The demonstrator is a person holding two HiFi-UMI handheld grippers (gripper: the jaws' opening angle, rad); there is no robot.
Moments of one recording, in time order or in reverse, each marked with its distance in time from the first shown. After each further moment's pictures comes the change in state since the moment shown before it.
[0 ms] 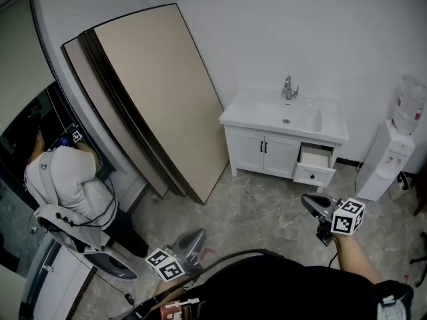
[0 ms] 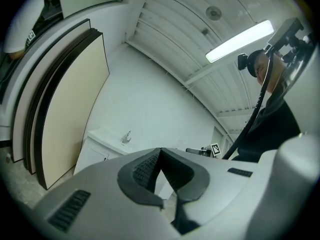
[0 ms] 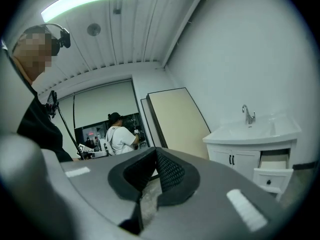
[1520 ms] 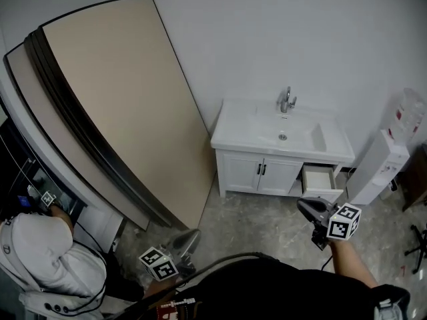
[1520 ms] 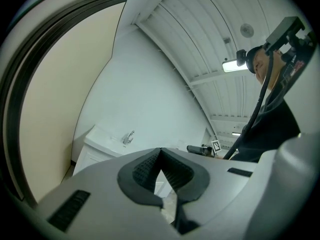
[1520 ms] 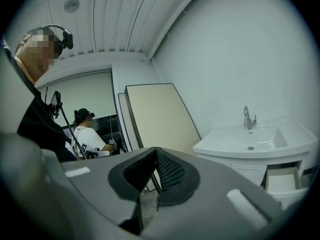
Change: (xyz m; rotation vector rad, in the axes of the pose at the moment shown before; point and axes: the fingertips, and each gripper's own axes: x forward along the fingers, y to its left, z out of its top) left arm 0.135 0.329 0.122 -0.075 0.103 -0.193; right arm 0.283 -0.127 0.059 0.017 0.006 -0.194
